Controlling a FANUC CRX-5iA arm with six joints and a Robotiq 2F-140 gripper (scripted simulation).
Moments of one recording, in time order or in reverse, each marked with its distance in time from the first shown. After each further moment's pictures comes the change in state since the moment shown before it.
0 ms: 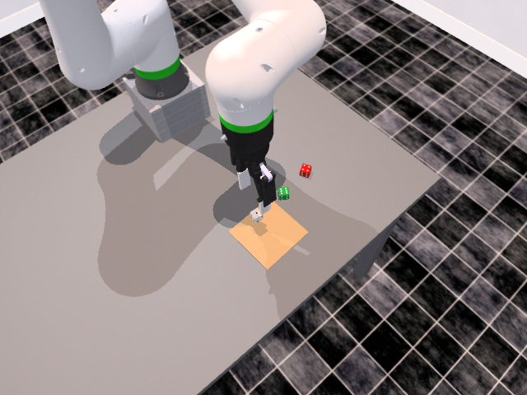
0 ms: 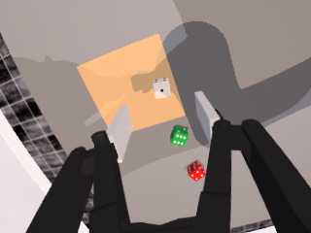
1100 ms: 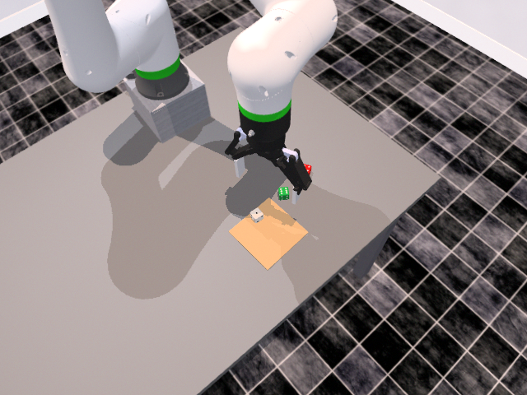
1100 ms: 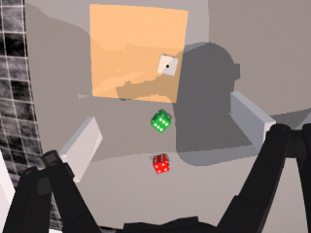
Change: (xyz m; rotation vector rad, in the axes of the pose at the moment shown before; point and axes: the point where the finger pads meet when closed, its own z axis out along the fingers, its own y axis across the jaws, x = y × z) arm -0.038 0.001 0.002 0.001 0.009 -0.429
